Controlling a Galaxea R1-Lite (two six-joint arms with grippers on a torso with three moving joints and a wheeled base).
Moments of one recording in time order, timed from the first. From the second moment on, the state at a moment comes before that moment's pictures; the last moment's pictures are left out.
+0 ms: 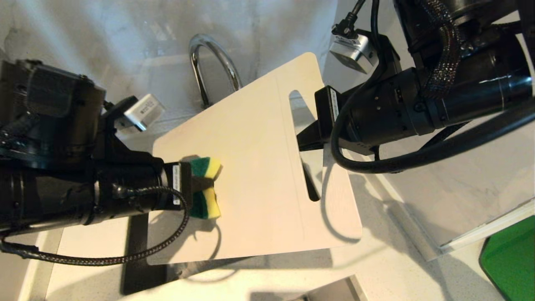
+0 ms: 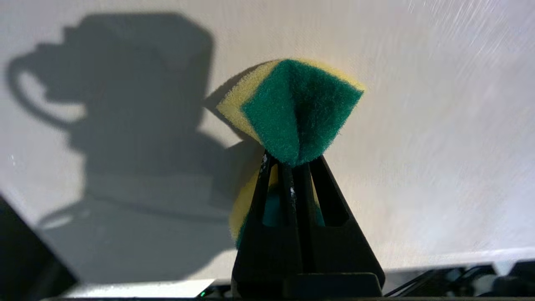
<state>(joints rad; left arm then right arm) -0.88 1.50 -1.18 0.13 0.26 -0.46 0.56 1.64 -1.77 0.66 0.36 0.37</state>
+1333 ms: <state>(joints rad) -0.64 1.36 -0.66 -0.07 0.21 -0.47 0.55 1.62 -1.79 0.66 0.36 0.37</state>
